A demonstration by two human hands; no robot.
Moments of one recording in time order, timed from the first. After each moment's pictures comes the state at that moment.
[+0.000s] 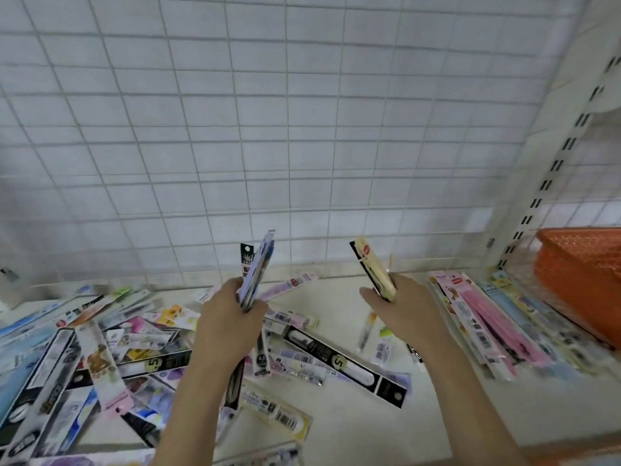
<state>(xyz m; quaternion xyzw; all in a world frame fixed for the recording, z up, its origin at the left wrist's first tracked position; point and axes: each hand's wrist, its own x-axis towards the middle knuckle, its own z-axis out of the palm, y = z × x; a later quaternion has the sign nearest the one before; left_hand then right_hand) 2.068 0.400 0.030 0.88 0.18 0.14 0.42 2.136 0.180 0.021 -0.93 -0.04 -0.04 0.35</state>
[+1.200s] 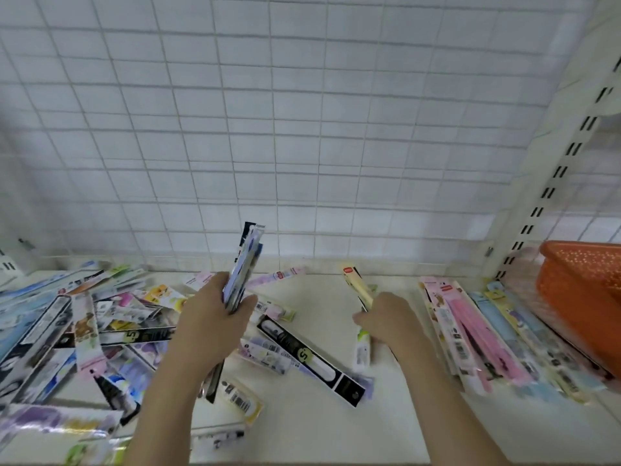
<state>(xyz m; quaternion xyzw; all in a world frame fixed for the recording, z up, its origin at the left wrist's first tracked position) 2.046 0.360 0.036 0.88 0.17 0.15 0.41 2.168 0.155 -0.010 -0.96 0.00 0.09 0.25</state>
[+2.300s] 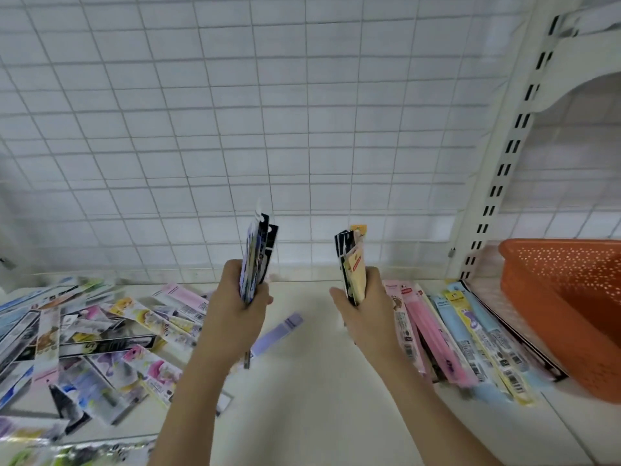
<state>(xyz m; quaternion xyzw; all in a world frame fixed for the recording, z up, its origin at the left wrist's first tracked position) 2.084 0.267 0.040 0.82 0.12 0.24 0.51 2.170 0.109 -0.007 -0.81 -0.13 -0.12 0.56</state>
